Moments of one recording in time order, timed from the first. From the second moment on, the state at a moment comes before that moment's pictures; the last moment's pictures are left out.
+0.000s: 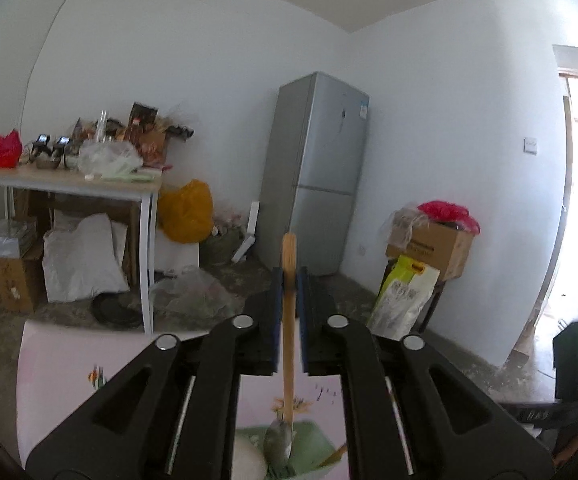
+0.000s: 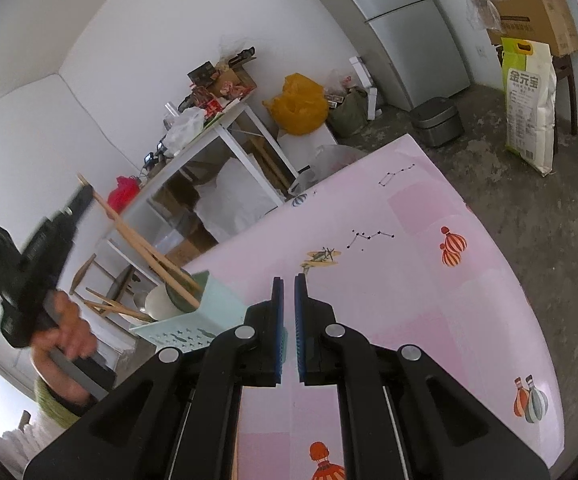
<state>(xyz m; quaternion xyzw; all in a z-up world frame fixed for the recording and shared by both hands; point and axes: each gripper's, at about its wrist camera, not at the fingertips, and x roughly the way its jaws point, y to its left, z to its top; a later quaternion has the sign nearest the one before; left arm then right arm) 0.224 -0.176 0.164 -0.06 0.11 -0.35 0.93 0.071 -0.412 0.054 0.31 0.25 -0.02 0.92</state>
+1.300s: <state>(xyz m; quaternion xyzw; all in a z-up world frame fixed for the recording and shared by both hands) 0.119 -0.068 -0.024 0.00 0.44 -0.26 0.86 0.068 -0.277 -0.037 0.24 0.42 0.04 0.87</state>
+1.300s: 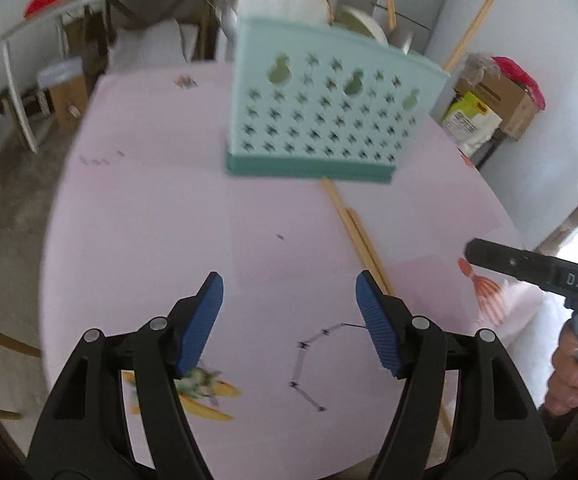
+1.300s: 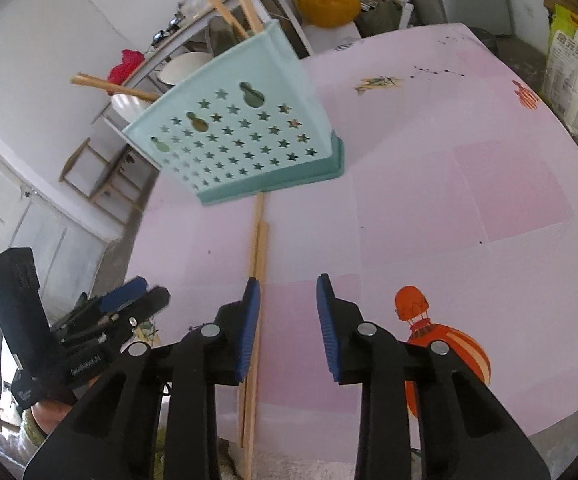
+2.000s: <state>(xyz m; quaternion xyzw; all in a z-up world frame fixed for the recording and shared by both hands) 0.111 -0.134 -0.051 0.09 0.45 -0.27 0.85 0.069 -0.290 -0.040 0.27 0.42 0.01 0.87</state>
